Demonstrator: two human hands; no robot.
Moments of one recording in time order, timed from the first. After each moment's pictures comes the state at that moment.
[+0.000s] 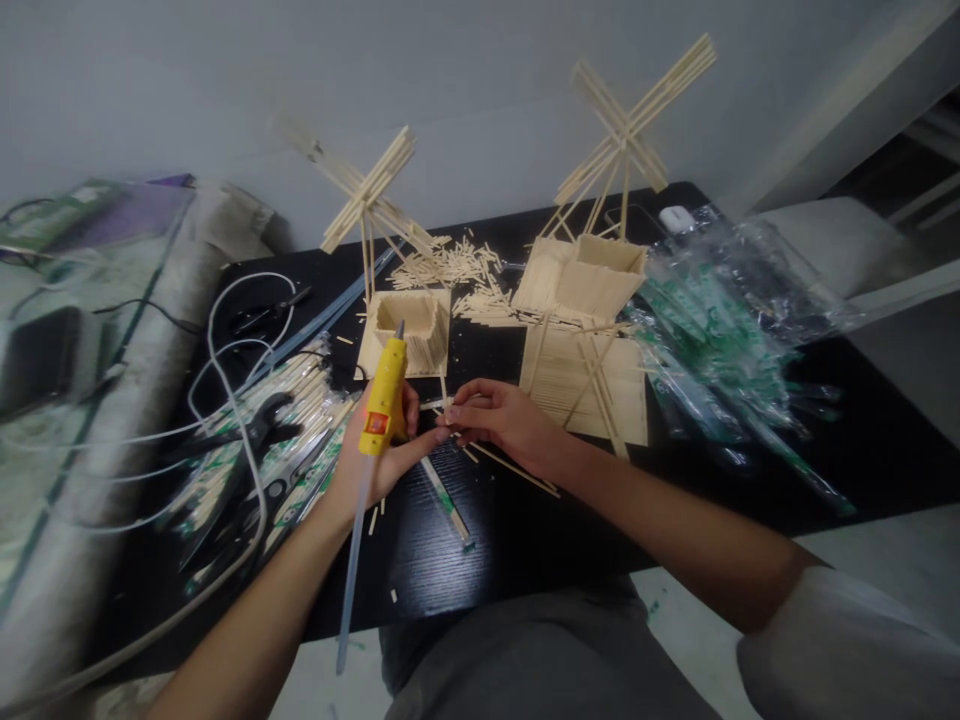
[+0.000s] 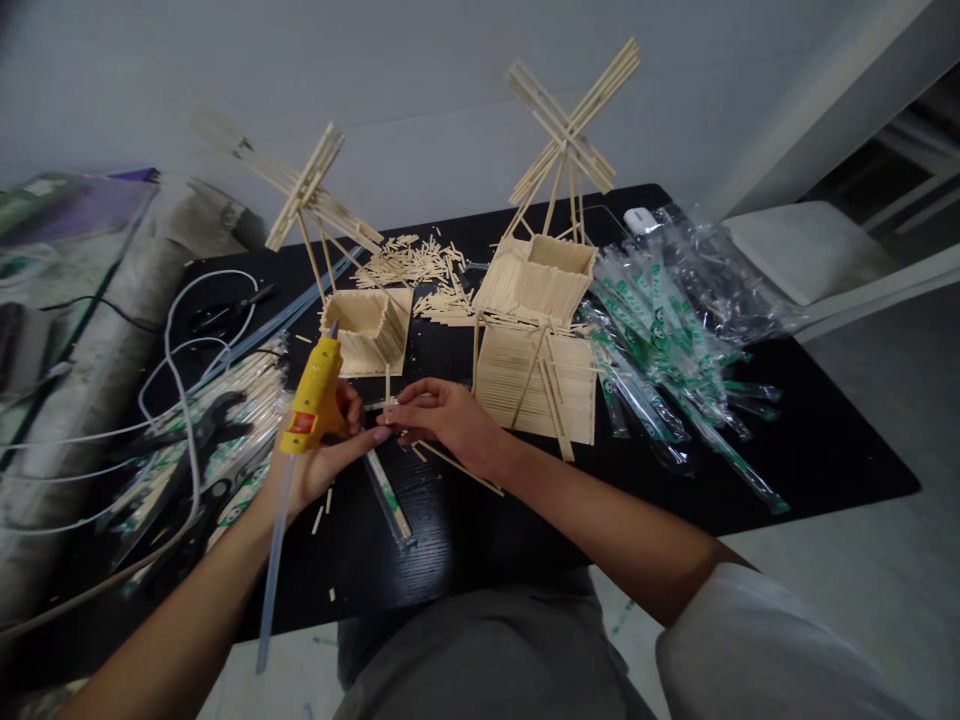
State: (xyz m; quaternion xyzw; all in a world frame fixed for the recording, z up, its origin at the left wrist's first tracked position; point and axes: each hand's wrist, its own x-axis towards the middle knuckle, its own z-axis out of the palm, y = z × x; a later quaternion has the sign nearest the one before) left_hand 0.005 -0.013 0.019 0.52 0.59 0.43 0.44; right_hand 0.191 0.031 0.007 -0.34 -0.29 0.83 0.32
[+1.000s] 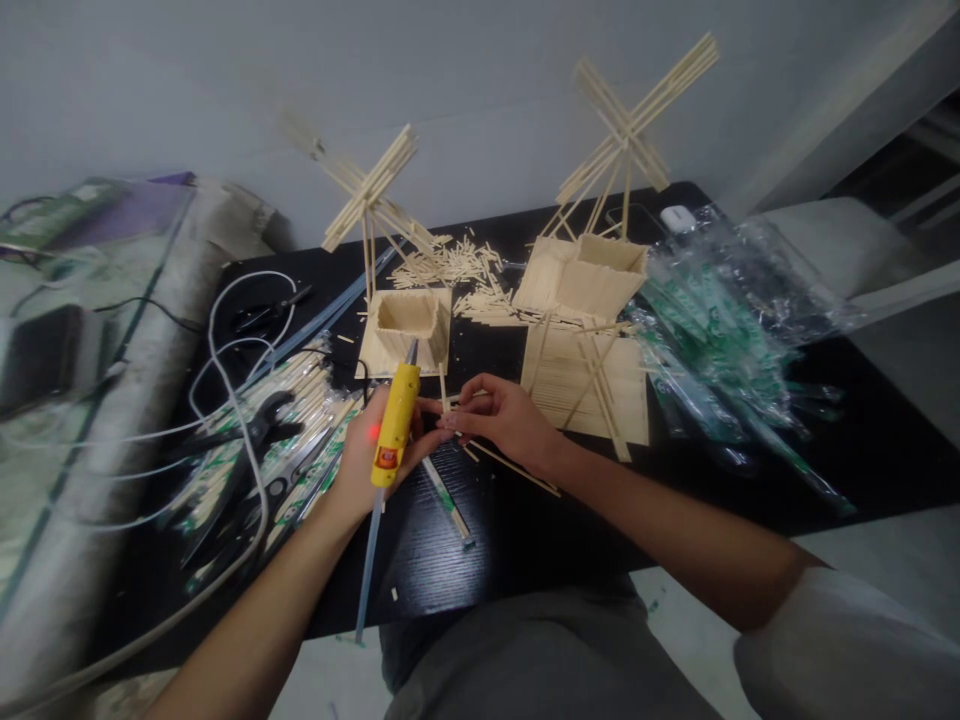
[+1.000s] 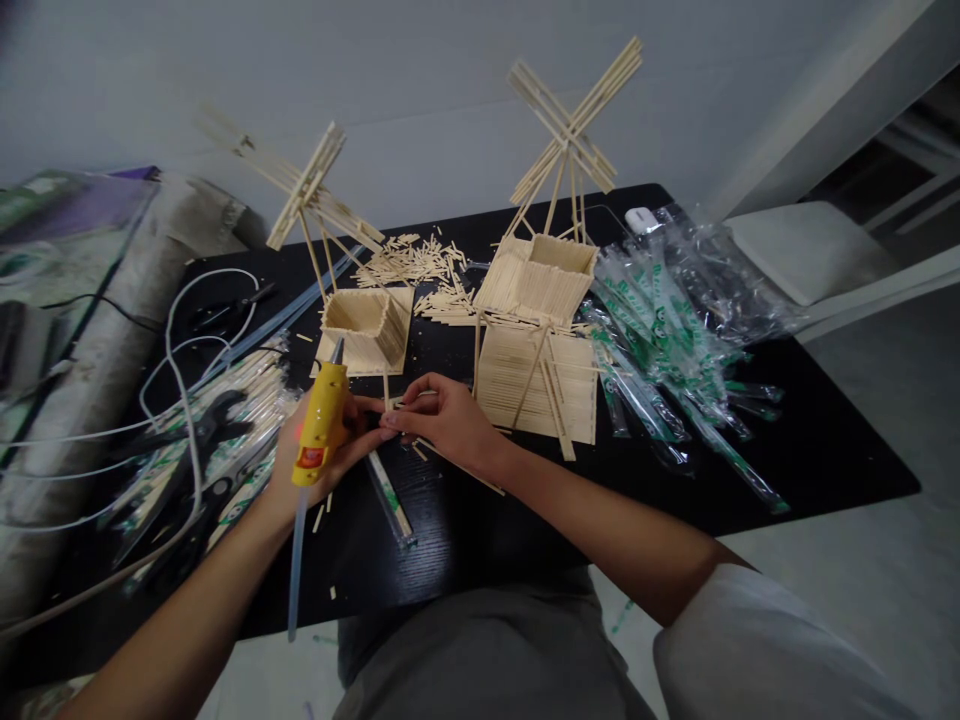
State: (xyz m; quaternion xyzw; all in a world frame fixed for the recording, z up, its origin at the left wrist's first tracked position) left_hand -0.008 -0.018 0.003 0.62 0.59 0.39 0.33; right_hand 0.192 0.027 0.015 -0.38 -0.39 0.77 0.33
